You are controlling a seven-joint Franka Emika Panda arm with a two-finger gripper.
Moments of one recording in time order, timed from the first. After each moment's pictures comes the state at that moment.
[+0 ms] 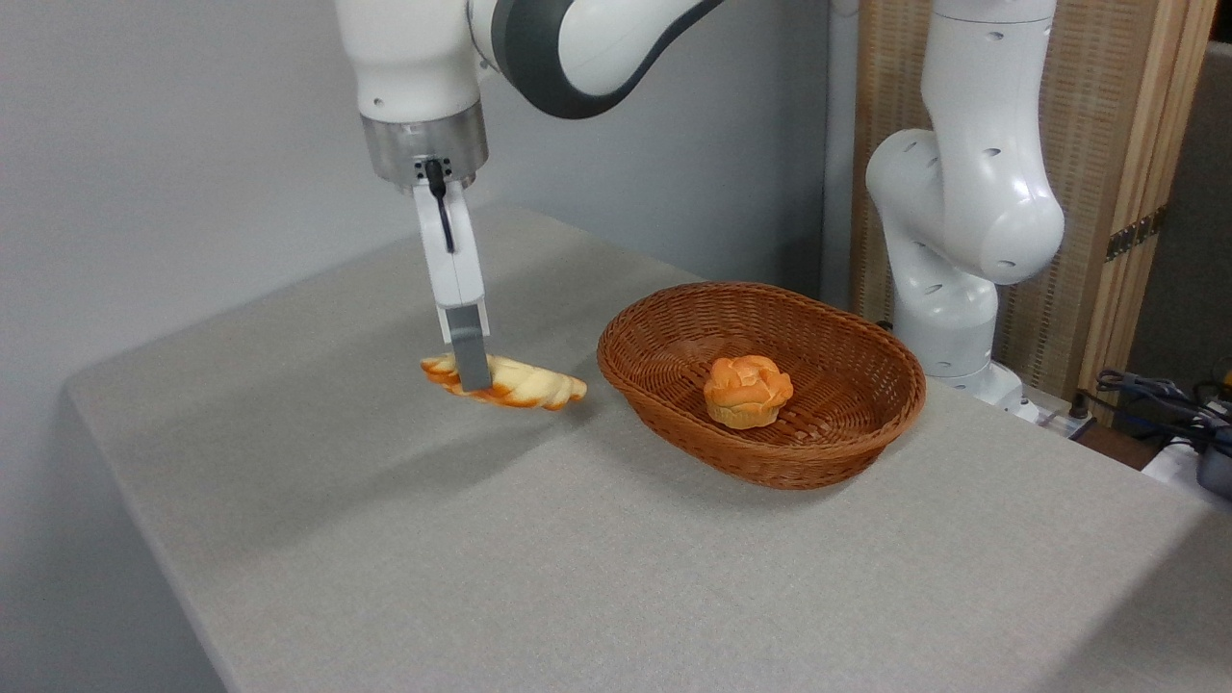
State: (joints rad) arm -0.39 -0.07 0.16 -1.93 -0.08 1.90 1.02
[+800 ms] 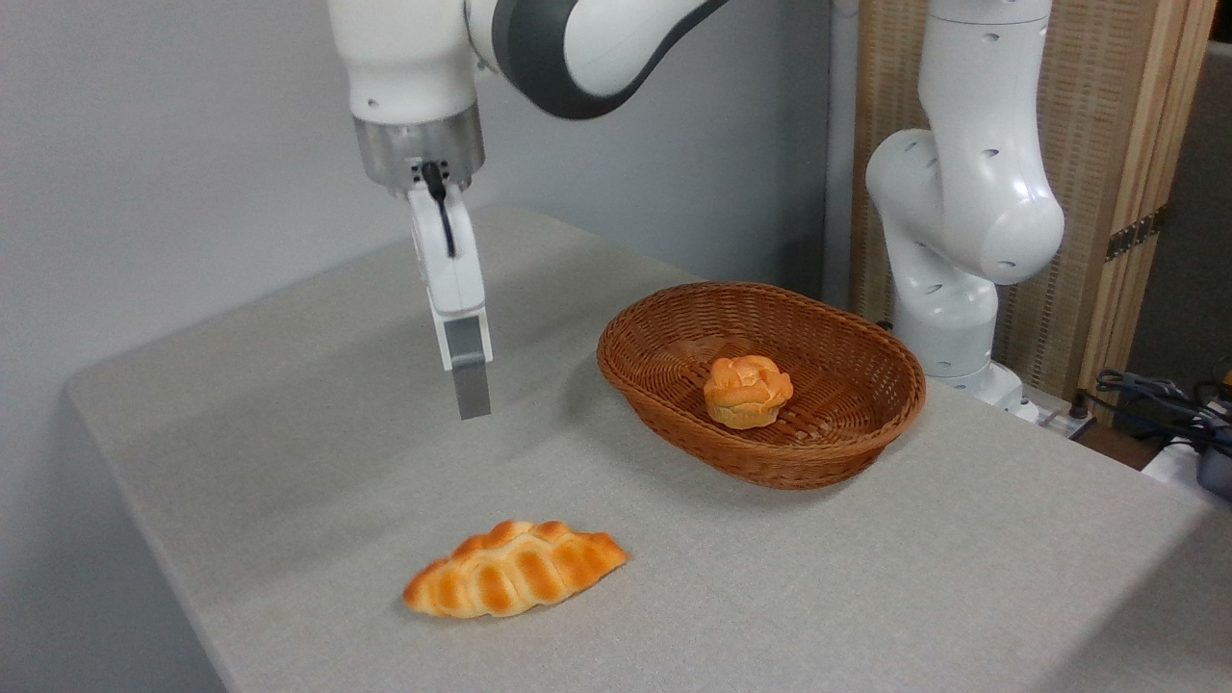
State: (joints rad) arm -0.38 -0.06 0.21 -1.88 -0.08 1.89 1.00
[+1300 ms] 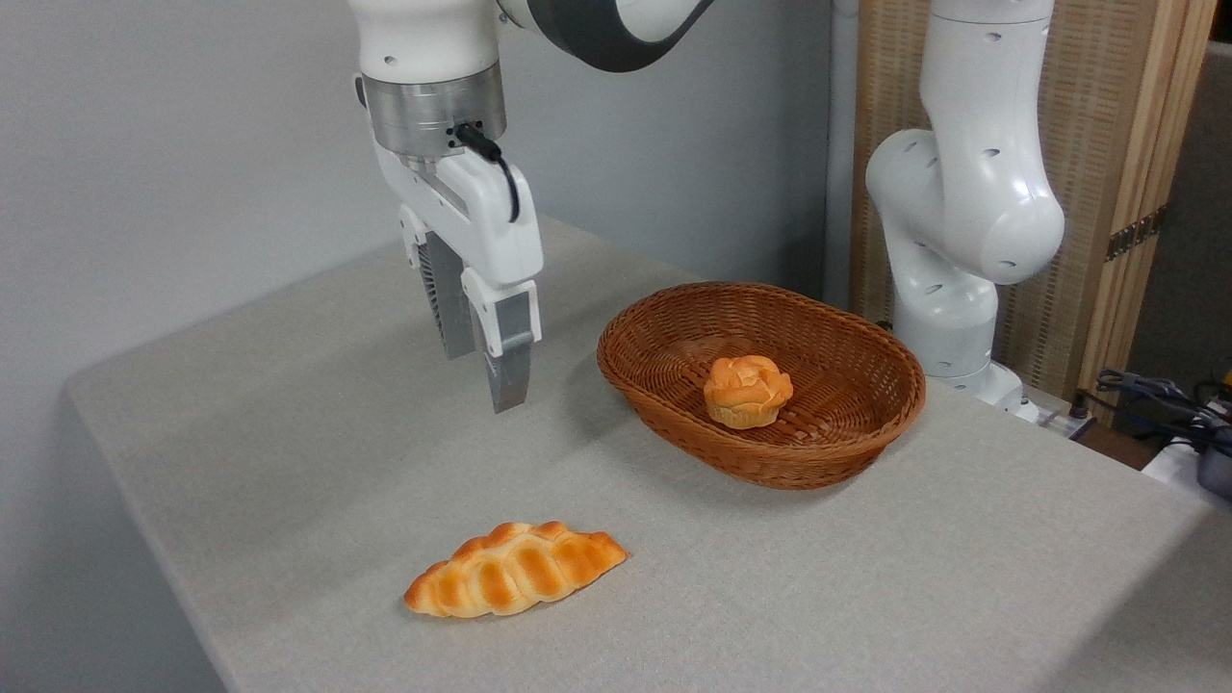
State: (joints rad) arm -0.38 -0.06 0.28 -1.81 -0.06 1.80 0.80
